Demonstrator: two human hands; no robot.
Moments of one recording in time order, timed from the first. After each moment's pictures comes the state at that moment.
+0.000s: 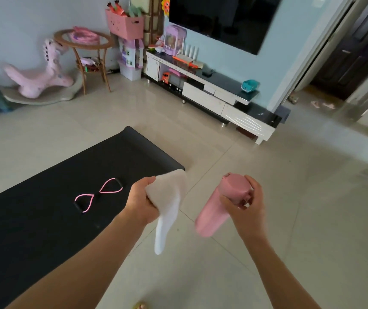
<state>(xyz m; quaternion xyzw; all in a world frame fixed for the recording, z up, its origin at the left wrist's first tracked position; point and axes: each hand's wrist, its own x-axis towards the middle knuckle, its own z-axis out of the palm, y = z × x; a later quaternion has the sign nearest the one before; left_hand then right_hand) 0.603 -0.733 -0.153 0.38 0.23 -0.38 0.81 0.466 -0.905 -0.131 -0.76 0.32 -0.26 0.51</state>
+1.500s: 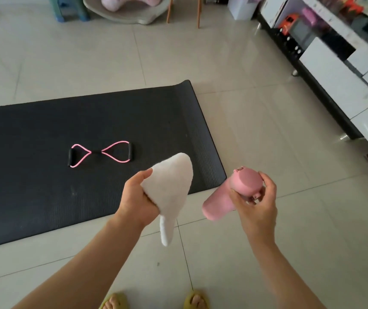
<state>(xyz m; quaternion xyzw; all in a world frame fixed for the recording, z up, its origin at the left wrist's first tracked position) 0.883 -0.991 -0.447 0.25 0.41 -0.14 0.87 0.882 -1.218 -0.457 -0.82 0.15 -0.07 0.55</state>
